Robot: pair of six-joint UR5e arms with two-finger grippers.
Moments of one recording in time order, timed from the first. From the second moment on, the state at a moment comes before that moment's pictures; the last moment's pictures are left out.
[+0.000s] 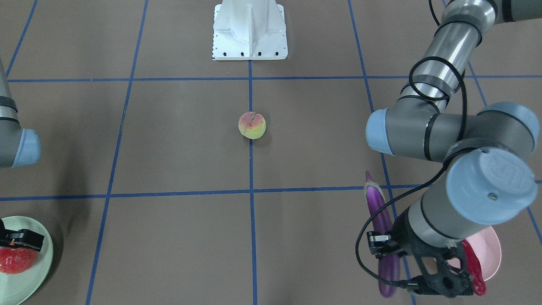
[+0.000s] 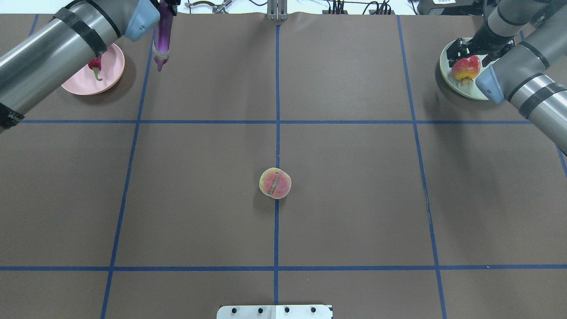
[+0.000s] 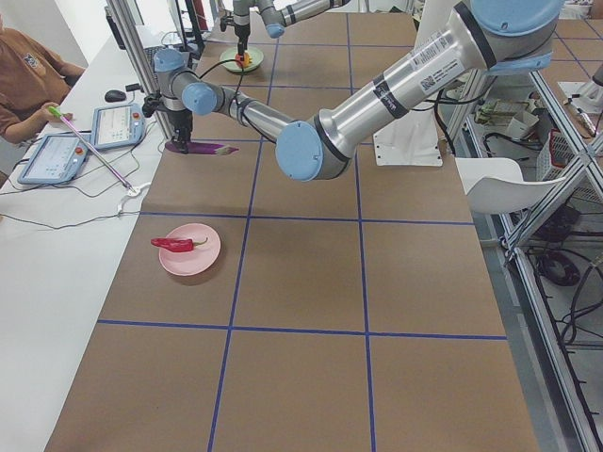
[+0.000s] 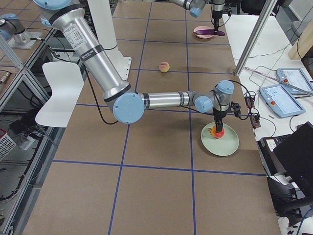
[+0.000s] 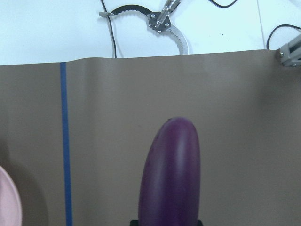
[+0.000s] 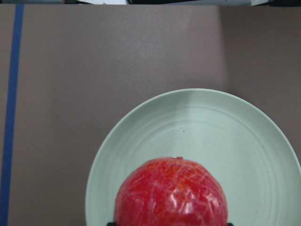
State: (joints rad) left arm -1.11 -2.58 -0.93 -1.76 -2.16 -0.61; right arm 1.17 -0.98 1.07 -1.22 2.19 0.63
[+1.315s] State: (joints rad) left arm -1.14 -2.42 -0.76 -1.97 -2.01 -0.47; right arm 0.97 -0.96 1.61 -1.51 2.25 1.10
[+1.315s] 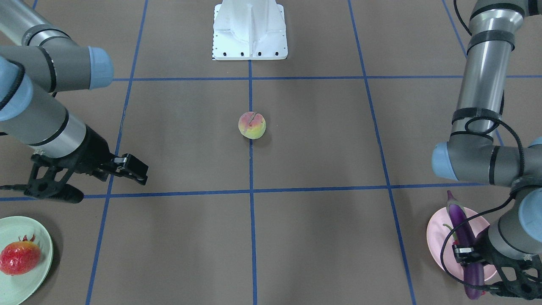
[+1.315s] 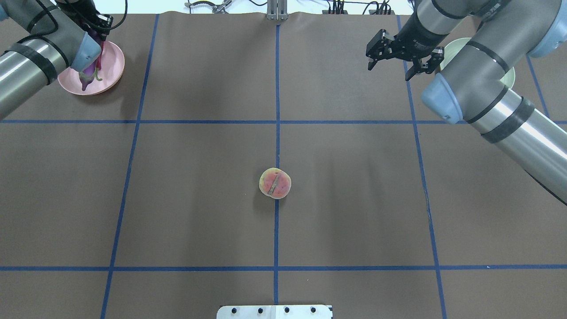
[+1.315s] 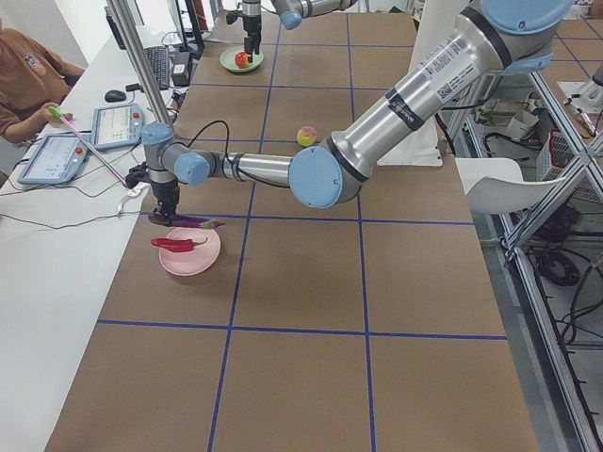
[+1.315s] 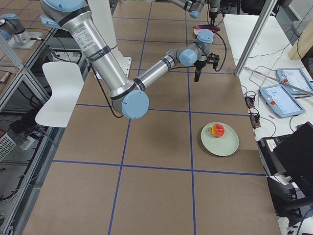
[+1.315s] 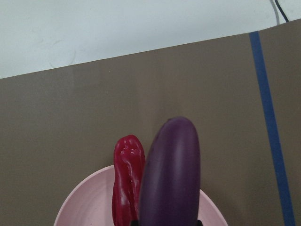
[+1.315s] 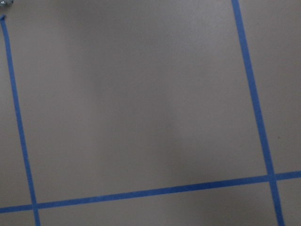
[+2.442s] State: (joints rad) left arm -1.08 -2.38 -0.77 -2.02 -1.93 -0.47; right arm 0.79 -0.94 1.69 -1.50 2.19 1.28
